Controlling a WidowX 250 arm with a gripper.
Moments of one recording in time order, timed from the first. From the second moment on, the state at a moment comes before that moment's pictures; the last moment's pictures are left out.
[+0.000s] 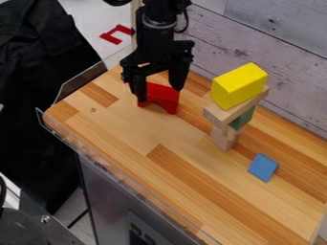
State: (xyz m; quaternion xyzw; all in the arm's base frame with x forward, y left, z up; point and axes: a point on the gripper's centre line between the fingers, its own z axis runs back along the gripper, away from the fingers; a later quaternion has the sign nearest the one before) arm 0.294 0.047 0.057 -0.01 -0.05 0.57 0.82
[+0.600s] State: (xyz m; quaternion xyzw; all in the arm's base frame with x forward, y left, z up) arm 0.310 0.049 0.063 -0.02 -0.03 0.67 0.74
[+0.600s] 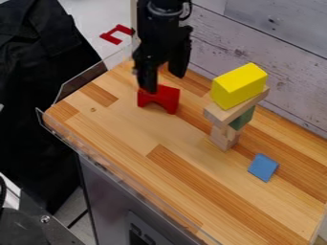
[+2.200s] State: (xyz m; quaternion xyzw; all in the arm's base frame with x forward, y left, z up) arm 0.315 0.061 0.014 -0.04 0.04 0.78 0.63
